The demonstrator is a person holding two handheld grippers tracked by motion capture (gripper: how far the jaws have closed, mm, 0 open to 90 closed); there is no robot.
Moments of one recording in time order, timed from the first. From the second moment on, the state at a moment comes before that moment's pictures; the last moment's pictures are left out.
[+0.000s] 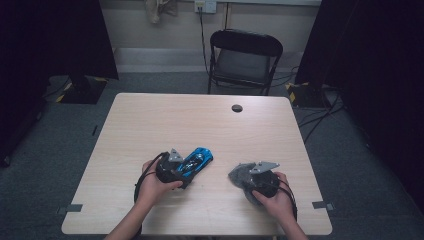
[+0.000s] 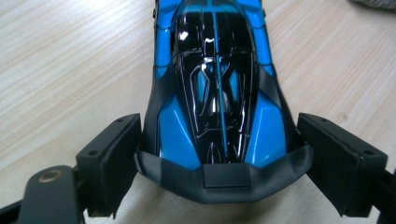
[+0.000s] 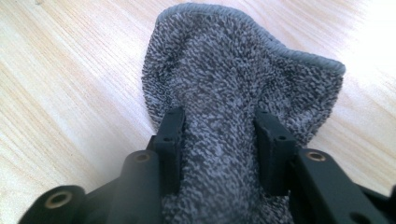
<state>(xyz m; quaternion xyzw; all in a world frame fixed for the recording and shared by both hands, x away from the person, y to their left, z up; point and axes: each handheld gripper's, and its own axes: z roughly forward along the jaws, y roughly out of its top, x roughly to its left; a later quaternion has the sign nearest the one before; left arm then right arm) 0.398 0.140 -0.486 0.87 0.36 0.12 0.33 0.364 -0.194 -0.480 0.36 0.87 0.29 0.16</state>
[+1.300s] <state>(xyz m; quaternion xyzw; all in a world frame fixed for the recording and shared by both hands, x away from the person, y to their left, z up) 0.392 0.146 -0.500 0.84 0.35 0.14 0.38 0.404 -0.107 -0.449 0.31 0.88 0.35 0.07</state>
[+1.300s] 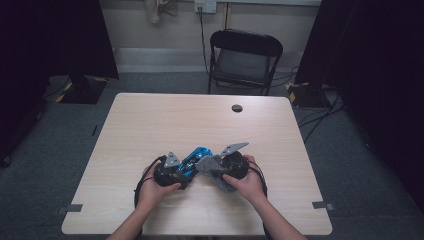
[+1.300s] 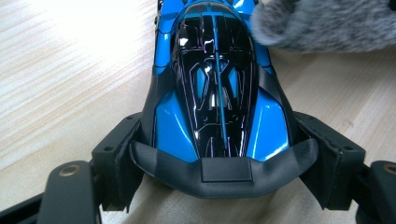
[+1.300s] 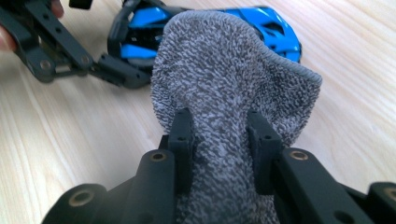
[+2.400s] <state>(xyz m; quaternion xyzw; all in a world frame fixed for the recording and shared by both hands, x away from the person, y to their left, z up) 0.393 0.145 -0.500 0.84 0.35 0.14 0.38 0.433 -0.061 -0.424 0.29 0.88 0.37 0.07</state>
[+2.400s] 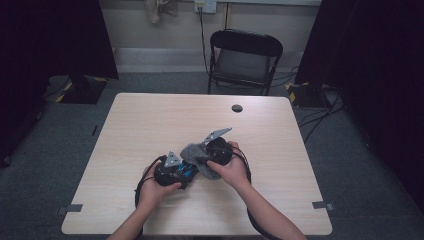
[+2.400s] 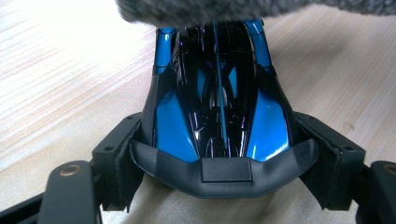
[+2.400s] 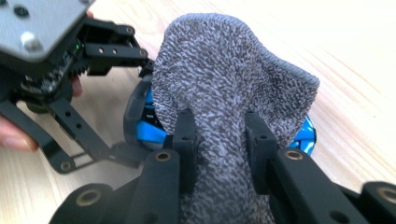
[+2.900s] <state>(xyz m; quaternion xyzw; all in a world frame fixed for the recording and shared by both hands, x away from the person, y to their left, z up) 0.393 0.145 -0.500 0.84 0.35 0.15 0.38 0.436 -0.041 -0.421 0.28 0.89 0.36 0.07</state>
